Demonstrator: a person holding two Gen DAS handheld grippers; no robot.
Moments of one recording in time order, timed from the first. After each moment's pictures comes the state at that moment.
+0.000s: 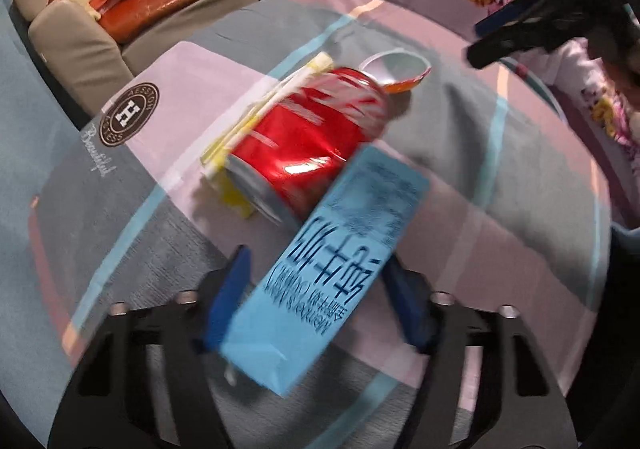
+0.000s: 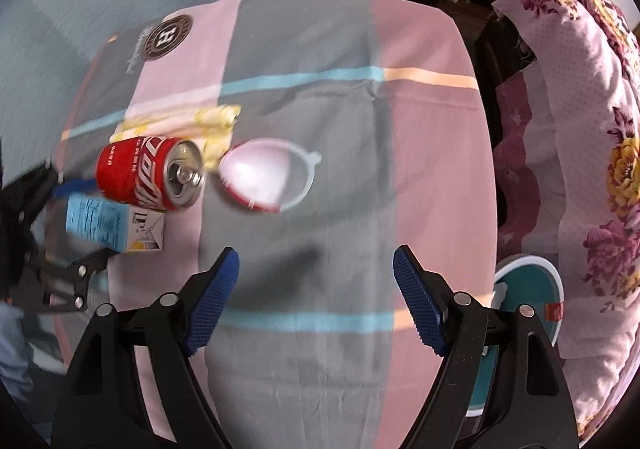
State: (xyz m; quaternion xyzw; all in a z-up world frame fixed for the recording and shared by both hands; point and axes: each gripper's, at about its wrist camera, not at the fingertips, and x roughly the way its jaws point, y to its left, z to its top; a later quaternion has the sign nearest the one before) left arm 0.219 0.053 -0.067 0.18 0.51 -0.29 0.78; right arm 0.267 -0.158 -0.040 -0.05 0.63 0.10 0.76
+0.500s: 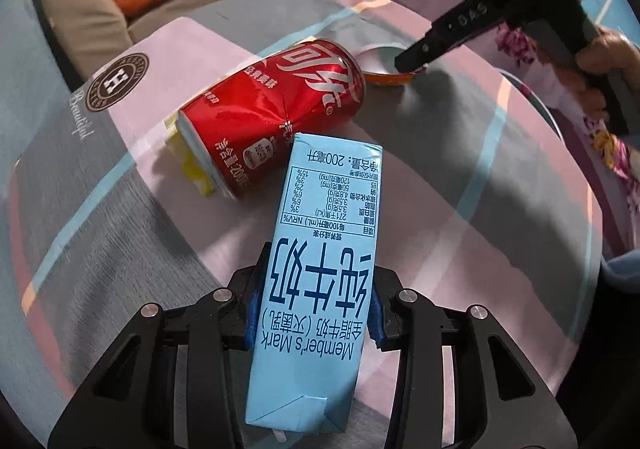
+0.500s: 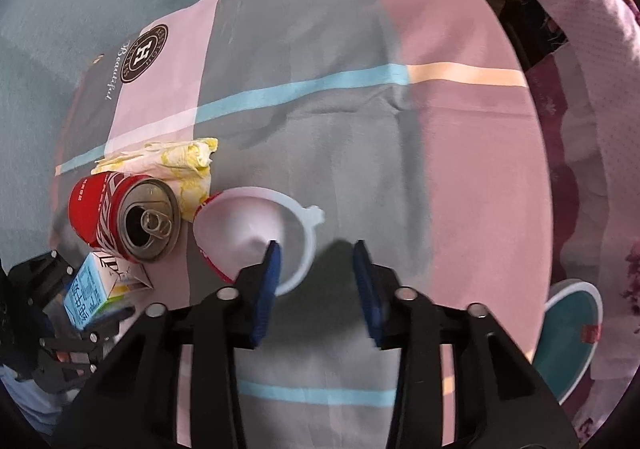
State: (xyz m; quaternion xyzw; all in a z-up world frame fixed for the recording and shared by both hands) left arm 0.206 0.037 -0.083 0.13 0.53 -0.27 0.79; right arm 0.311 -0.158 -0.088 0.00 0.65 0.13 0.75
